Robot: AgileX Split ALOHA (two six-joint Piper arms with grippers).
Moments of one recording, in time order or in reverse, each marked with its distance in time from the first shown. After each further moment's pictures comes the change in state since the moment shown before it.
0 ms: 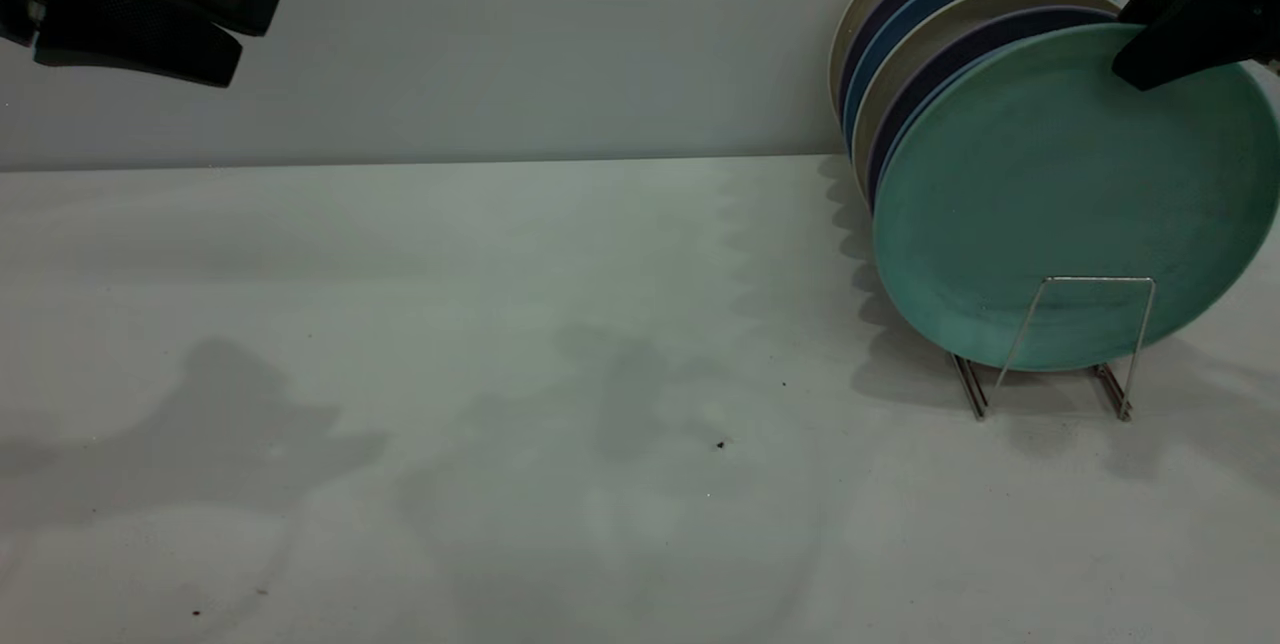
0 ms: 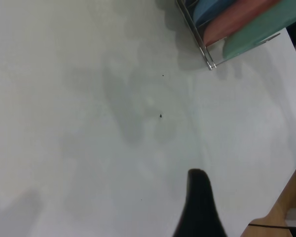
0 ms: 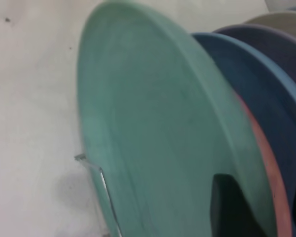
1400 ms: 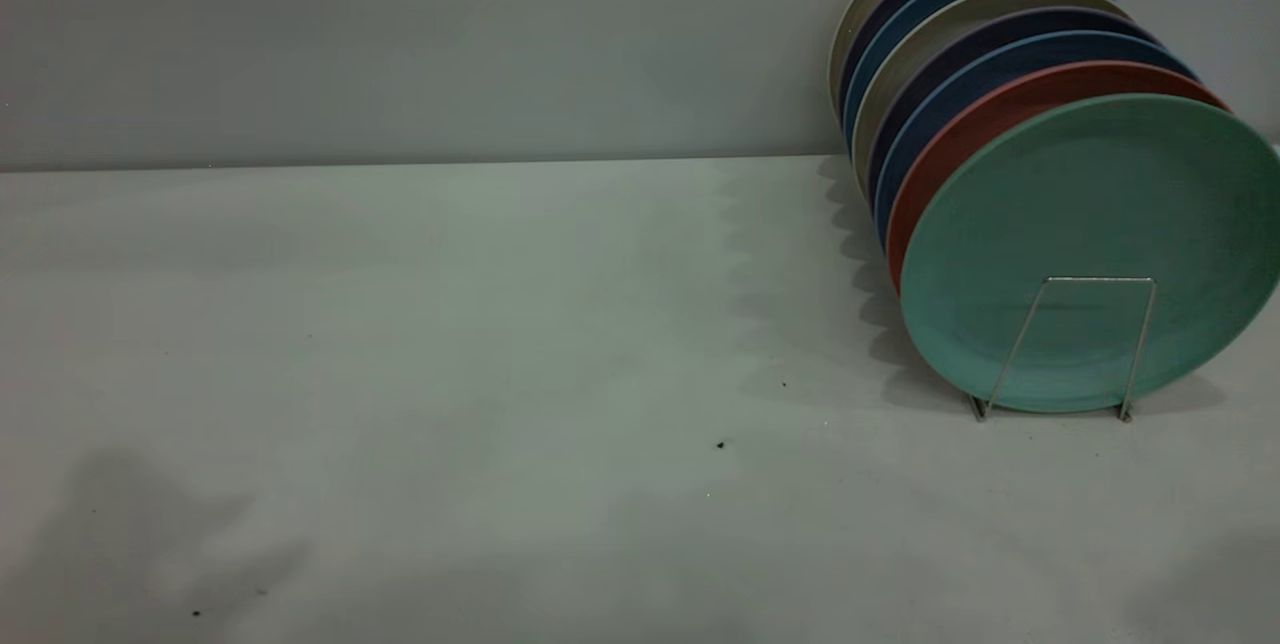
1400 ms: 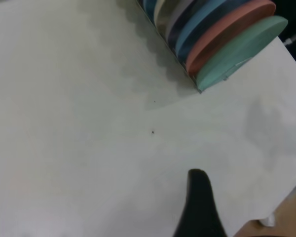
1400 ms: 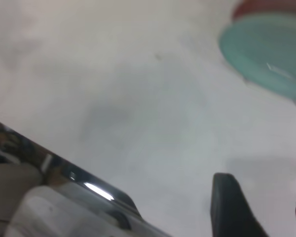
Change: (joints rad) left arm 0.000 -0.513 0.000 0.204 0.074 -0.290; right arm 0.000 -0.691 0.069 -0.328 0.632 1.345
